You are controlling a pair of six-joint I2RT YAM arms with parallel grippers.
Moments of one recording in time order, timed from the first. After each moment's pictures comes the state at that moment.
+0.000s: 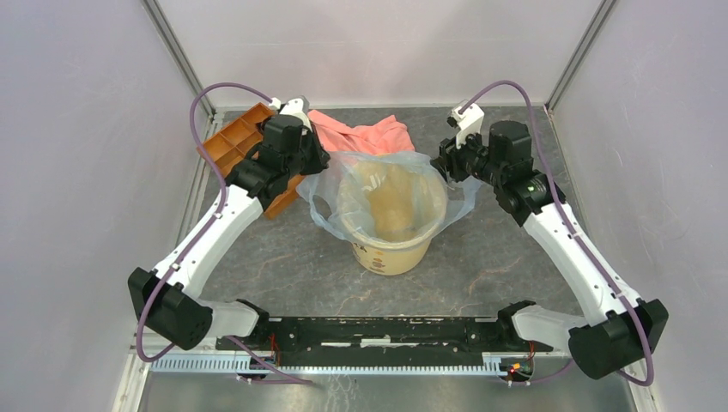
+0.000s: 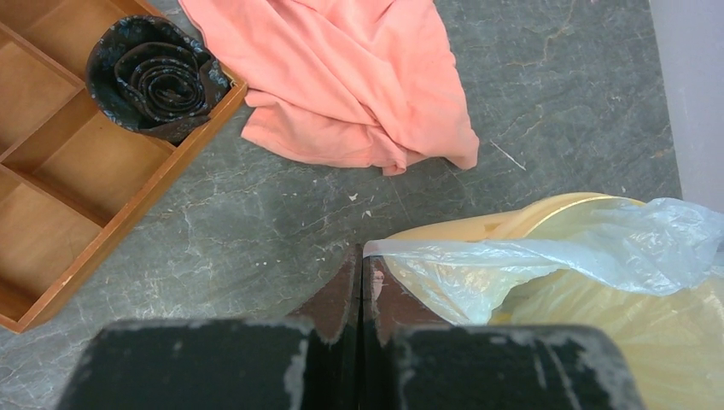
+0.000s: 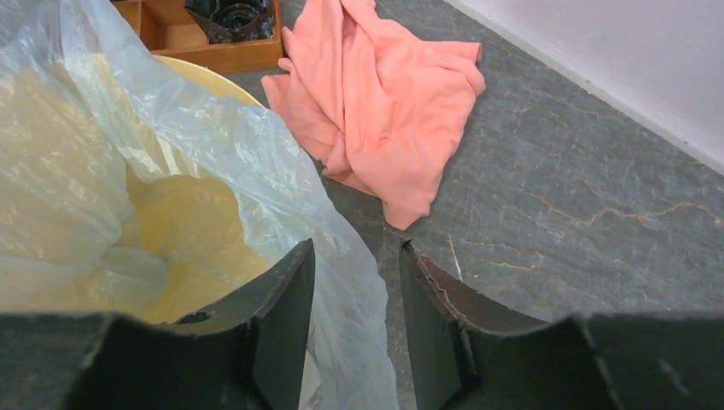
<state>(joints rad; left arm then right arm) -0.47 1.32 1.30 -0.51 -0.10 -0.48 0.36 1.16 1.16 -0.36 -0.28 -0.15</state>
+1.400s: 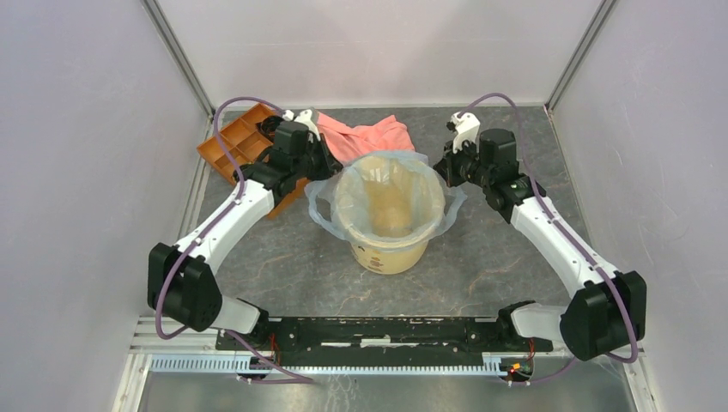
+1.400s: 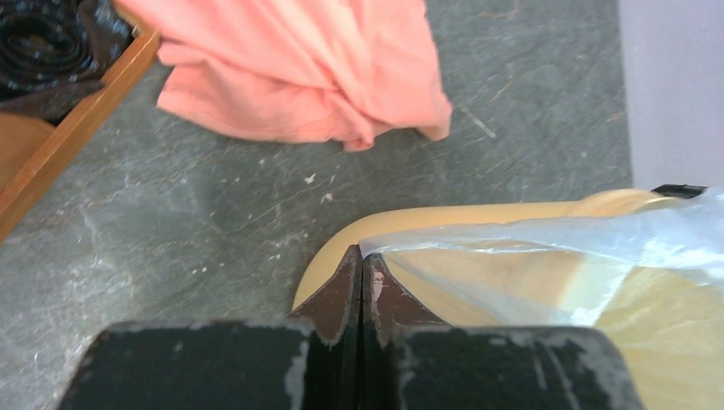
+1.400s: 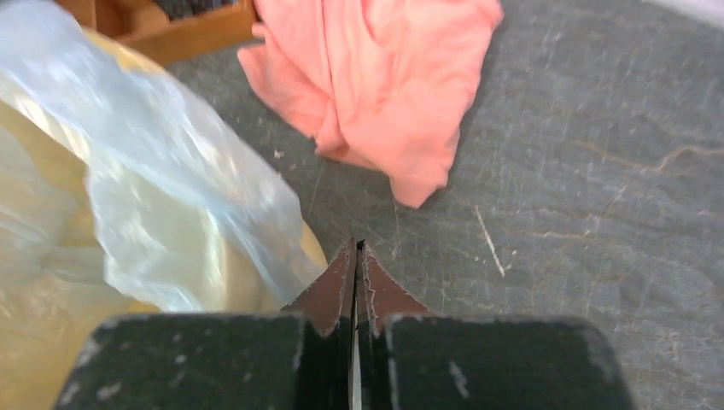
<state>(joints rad) -0.41 1.42 1.15 -0.32 0.13 -0.55 0.31 1.28 1.00 -0.20 -0.30 -0.04</state>
